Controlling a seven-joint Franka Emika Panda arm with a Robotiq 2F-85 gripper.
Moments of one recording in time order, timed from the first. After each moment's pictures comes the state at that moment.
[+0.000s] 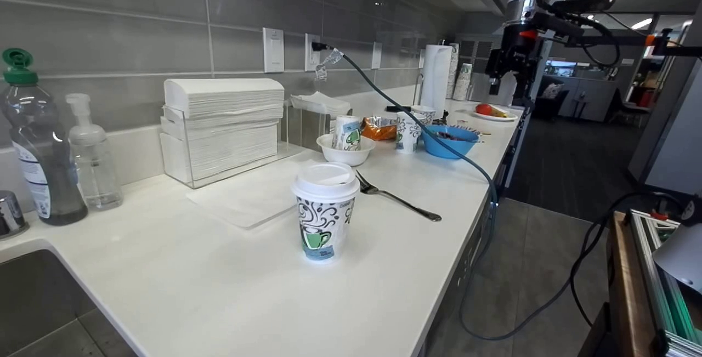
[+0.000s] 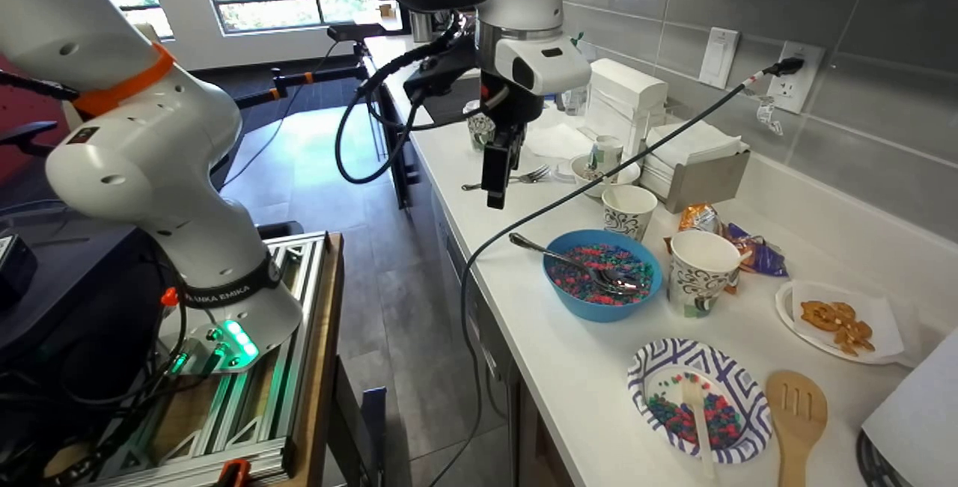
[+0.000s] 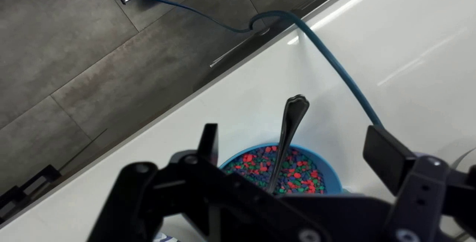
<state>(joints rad) -0.13 -0.30 -0.12 -2.43 0.08 2.06 0.18</state>
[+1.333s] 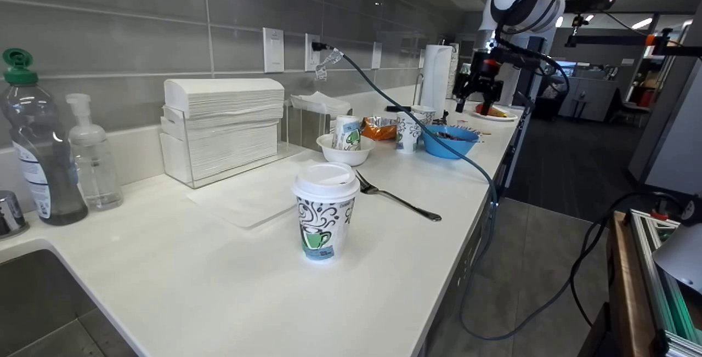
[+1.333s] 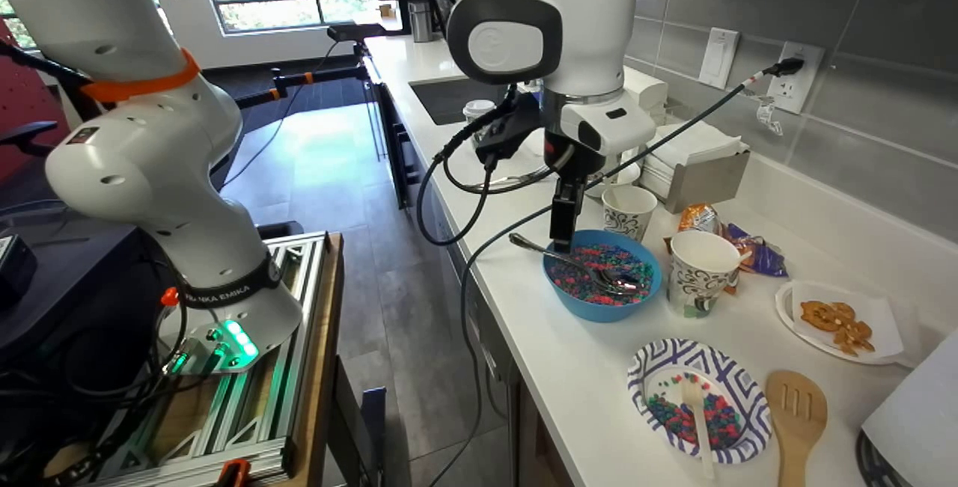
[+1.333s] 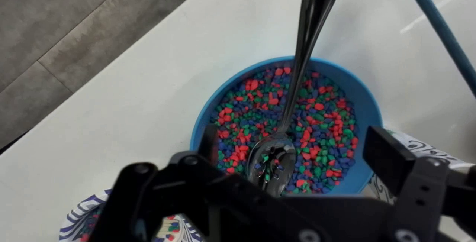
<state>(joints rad) -0.13 -0.03 -0.13 -2.33 0.11 2.33 0.18</state>
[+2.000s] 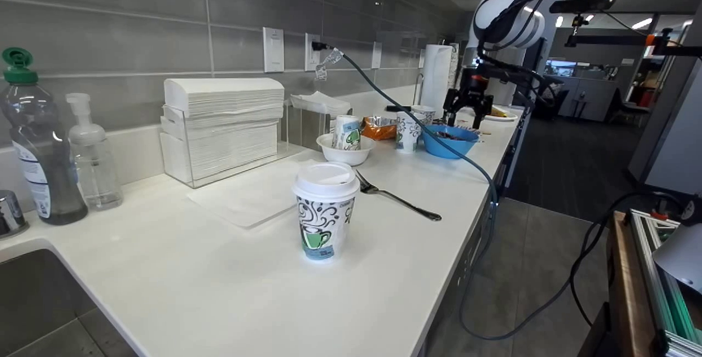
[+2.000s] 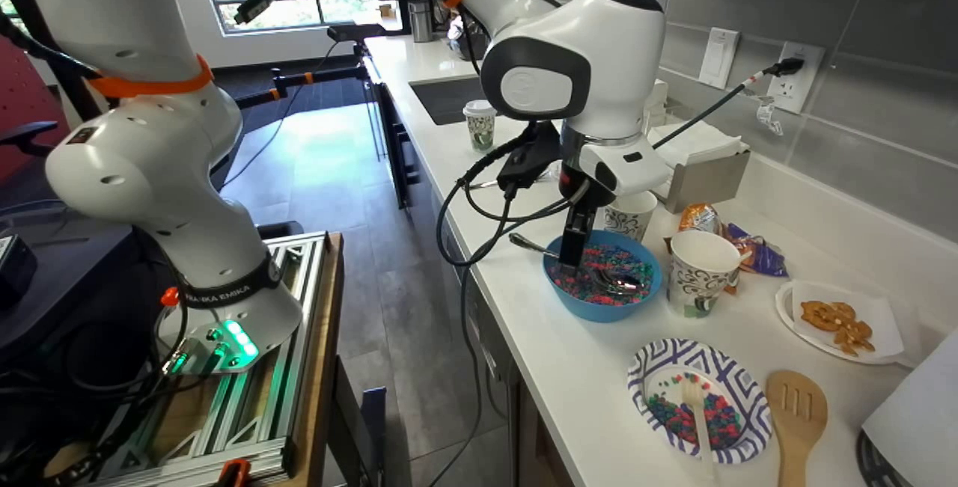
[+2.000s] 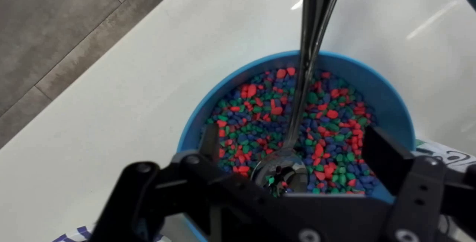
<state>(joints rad) -0.13 0.12 -0.13 -2.25 0.16 2.34 0.19</state>
